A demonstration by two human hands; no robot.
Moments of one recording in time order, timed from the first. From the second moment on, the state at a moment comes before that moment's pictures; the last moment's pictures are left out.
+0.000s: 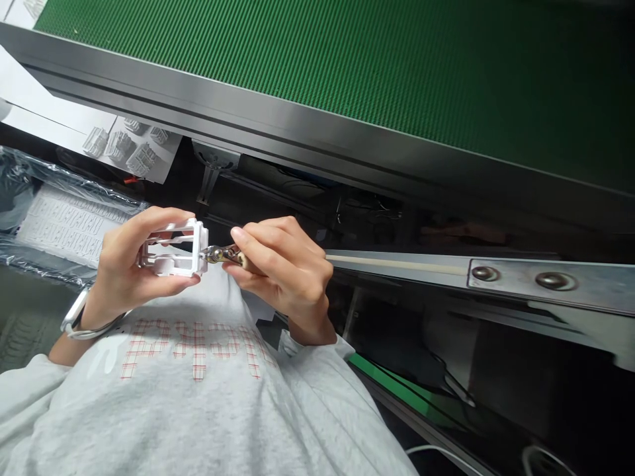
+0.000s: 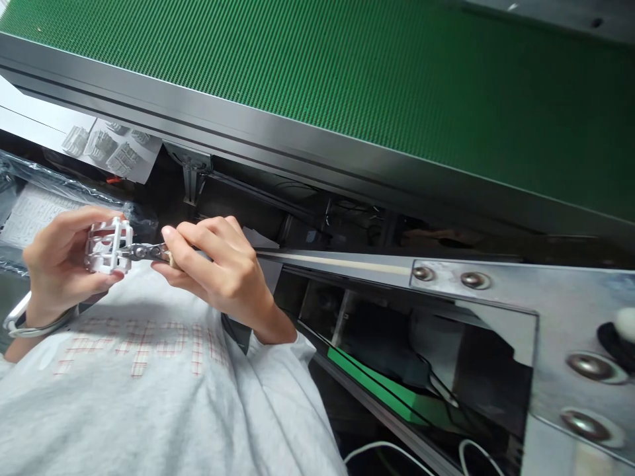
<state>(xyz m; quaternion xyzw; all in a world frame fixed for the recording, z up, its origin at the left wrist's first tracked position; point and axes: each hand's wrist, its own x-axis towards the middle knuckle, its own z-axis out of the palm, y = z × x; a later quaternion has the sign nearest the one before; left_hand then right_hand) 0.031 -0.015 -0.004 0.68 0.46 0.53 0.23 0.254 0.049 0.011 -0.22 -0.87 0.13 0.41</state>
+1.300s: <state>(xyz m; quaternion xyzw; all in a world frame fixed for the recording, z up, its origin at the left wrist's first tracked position) 0.019 -0.019 -0.004 0.69 0.45 0.53 0.21 0.249 0.046 -0.001 -0.26 -0.85 0.13 0.44</state>
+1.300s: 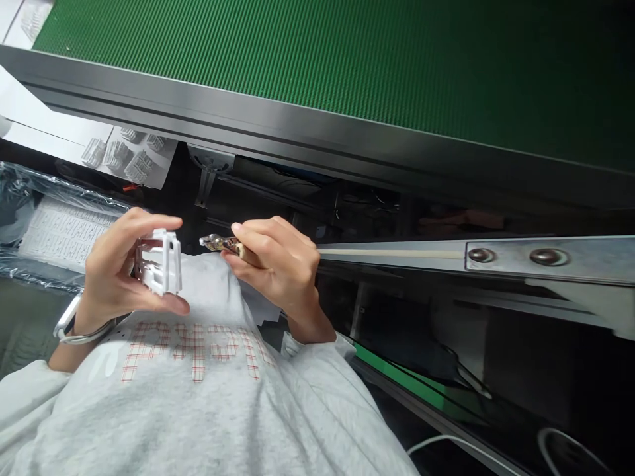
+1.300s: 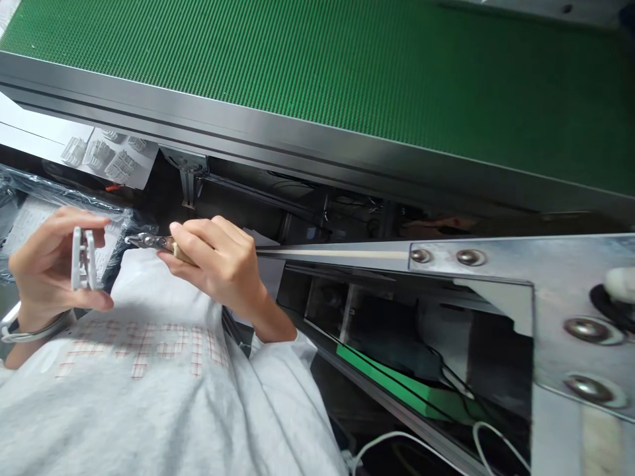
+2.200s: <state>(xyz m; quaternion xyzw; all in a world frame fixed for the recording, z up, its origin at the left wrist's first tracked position) 0.028 -0.004 -0.024 0.69 0.56 0.46 0.00 0.245 0.030 0.014 -0.37 -0.86 0.14 0.31</state>
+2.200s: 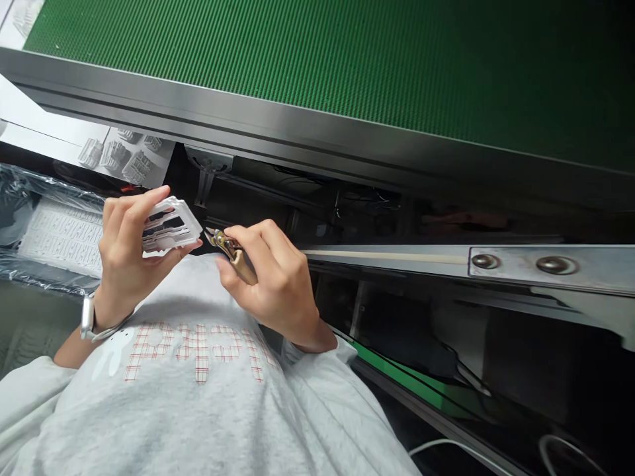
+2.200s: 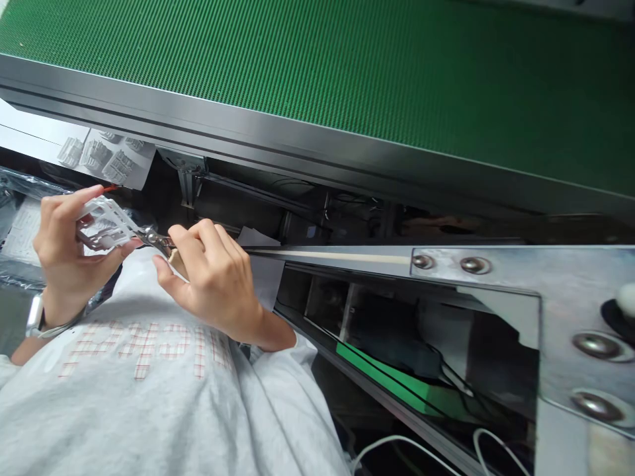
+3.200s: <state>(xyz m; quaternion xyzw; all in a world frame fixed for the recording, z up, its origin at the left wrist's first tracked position) 0.041 -0.003 -0.023 0.67 0.60 0.42 -0.12 0.236 0.026 0.014 -0.37 -0.84 0.14 0.36</state>
